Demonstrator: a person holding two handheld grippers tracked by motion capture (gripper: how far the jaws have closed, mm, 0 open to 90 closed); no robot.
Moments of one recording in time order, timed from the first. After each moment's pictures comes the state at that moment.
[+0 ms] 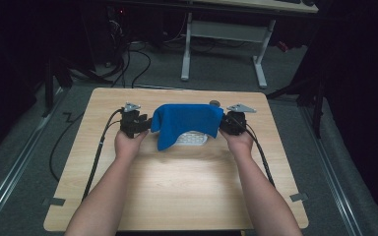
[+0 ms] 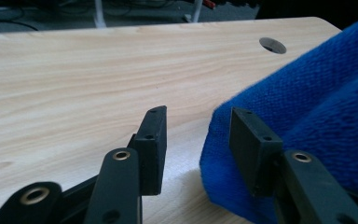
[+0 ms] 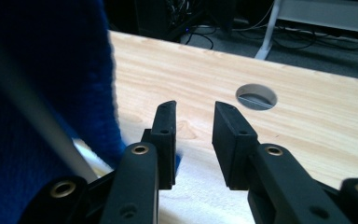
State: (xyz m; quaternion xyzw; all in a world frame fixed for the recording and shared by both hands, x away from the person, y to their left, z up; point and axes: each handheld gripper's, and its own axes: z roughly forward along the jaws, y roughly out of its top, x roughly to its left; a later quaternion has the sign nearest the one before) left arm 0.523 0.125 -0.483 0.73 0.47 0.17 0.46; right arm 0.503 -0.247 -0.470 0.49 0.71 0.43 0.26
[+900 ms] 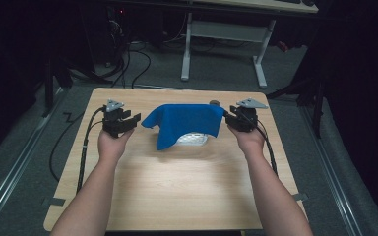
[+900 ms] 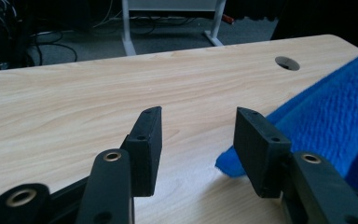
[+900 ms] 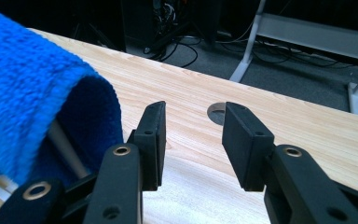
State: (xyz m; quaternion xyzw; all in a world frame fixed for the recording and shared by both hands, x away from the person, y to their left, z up) left arm 0.494 0.164 -0.451 0.72 0.48 0.22 0.46; right arm 0.486 -0.264 -0.432 0.48 0.71 0.42 0.30
